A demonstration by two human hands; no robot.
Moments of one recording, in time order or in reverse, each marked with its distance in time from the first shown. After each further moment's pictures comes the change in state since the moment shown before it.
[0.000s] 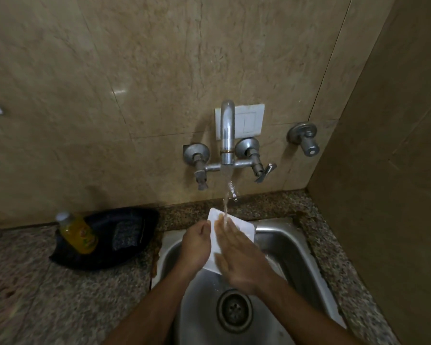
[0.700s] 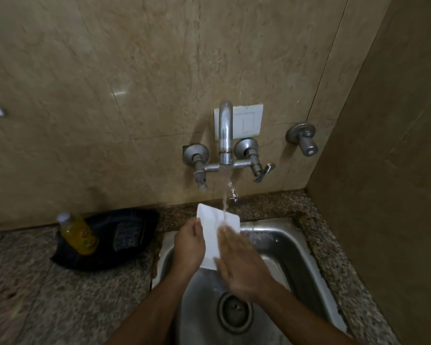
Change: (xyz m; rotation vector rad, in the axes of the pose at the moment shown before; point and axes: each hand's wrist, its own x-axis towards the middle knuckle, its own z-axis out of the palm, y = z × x) left_hand -0.002 -0.004 -0.004 0.106 0.189 0.103; right_hand -0.004 -0.002 0.008 -0.026 -0.042 0.112
